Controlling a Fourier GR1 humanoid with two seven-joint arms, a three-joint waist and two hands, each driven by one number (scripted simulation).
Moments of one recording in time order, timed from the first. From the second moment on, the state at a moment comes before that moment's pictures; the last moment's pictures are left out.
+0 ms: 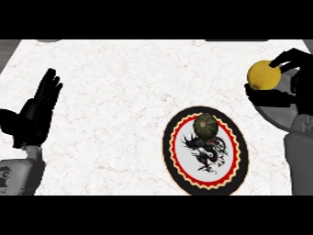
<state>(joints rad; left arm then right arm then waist) -0.21 0.24 0.04 -1.46 0.07 0.11 0.05 -0.44 -0.15 -0.15 -1.67 0.94 0.00 0.51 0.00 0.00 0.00</state>
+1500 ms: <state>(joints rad) -0.28 0.21 0.04 -1.44 0.05 0.09 0.06 -0.74 -0.57 -0.61 -0.32 0.72 -0.20 -0.24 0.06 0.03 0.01</state>
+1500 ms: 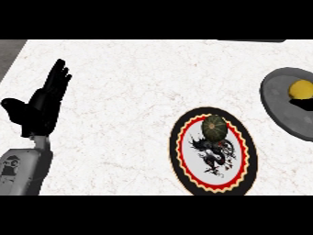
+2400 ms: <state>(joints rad) -0.22 0.22 0.06 -1.48 0.04 0.11 0.09 -0.59 -0.62 -0.84 -0.34 0.38 0.10 -0.62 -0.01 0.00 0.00</state>
